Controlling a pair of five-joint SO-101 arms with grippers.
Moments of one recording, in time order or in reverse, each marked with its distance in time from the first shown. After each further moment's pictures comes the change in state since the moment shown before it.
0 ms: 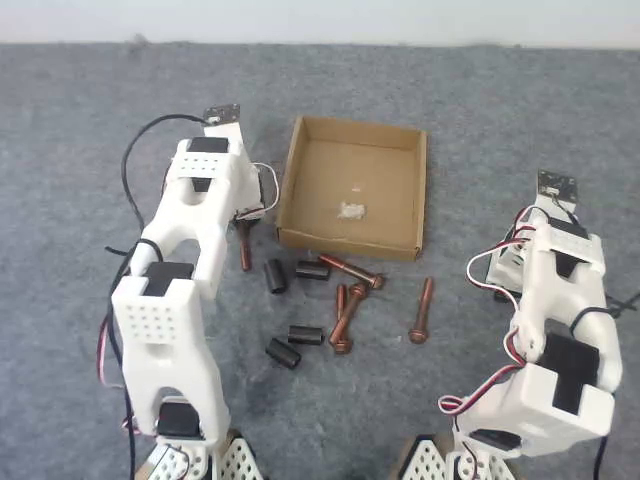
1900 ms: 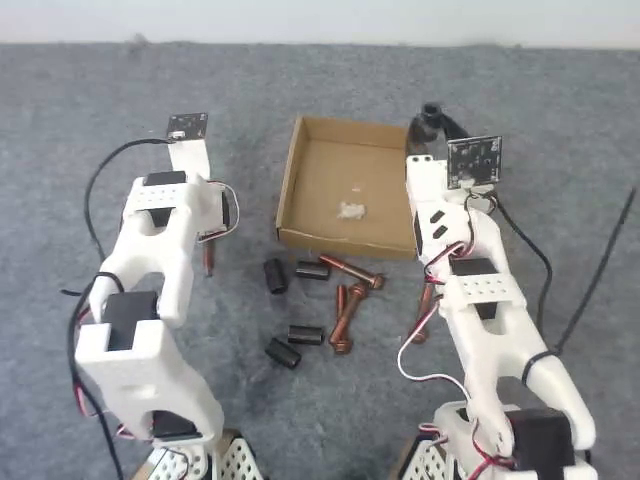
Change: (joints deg) left arm -7.8 -17.1 25.1 -18.4 -12.1; right arm -27.3 -23.1 23.0 -82.4 0.0
